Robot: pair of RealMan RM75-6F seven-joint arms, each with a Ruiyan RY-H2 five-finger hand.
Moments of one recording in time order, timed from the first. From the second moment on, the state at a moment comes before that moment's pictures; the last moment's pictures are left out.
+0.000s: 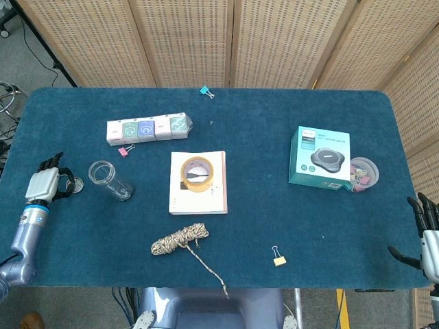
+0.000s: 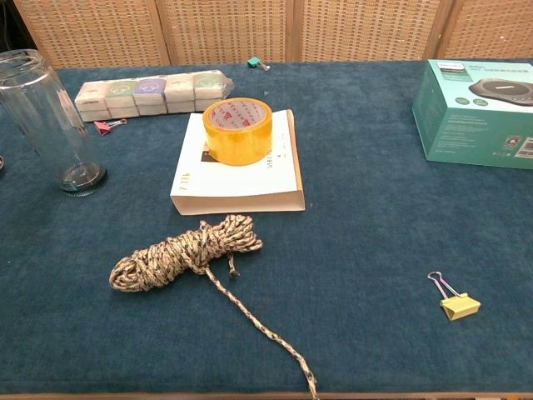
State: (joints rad) left arm -0.50 -1.53 -0.20 -0.84 1.19 0.80 -0.27; right arm 0.02 -1.07 0.09 -1.59 -1.47 1.54 0.06
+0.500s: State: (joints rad) left arm -0.46 -1.32 -0.22 -1.14 1.25 0.94 -0.34; right arm 0.01 -1.07 0.09 -1.60 -1.48 1.54 0.07
